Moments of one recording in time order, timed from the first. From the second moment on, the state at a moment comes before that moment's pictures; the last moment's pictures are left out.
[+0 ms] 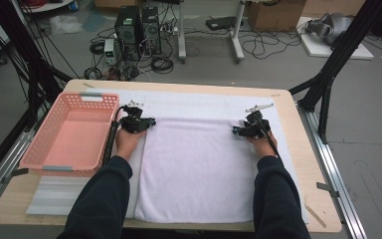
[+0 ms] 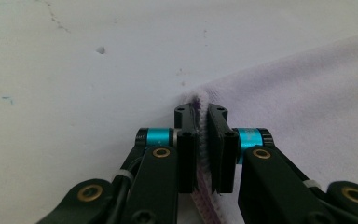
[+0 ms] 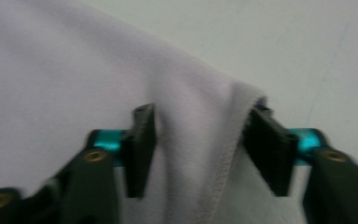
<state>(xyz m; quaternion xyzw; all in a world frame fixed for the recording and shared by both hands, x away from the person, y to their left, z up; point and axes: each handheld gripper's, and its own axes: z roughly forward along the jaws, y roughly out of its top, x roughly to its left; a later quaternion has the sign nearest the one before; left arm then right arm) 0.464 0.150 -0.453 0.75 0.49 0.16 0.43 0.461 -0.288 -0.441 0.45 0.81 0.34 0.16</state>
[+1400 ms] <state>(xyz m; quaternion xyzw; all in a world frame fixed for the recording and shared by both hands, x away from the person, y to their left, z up) 0.404 0.154 -0.389 0.71 0.42 0.20 0.54 0.415 -0.301 -0.390 0.39 0.77 0.46 0.23</state>
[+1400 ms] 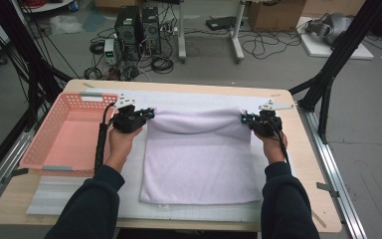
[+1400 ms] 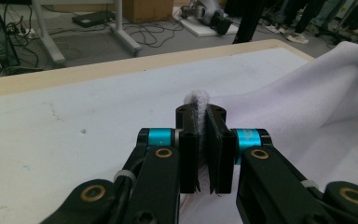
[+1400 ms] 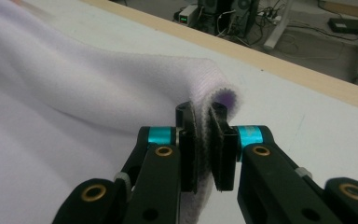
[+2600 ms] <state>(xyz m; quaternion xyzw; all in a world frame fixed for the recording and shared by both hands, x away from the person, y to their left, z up) 0.272 0.158 -0.430 0.75 0.36 0.15 0.54 0.284 -0.318 -0.430 0.37 0.78 0.46 0.20</state>
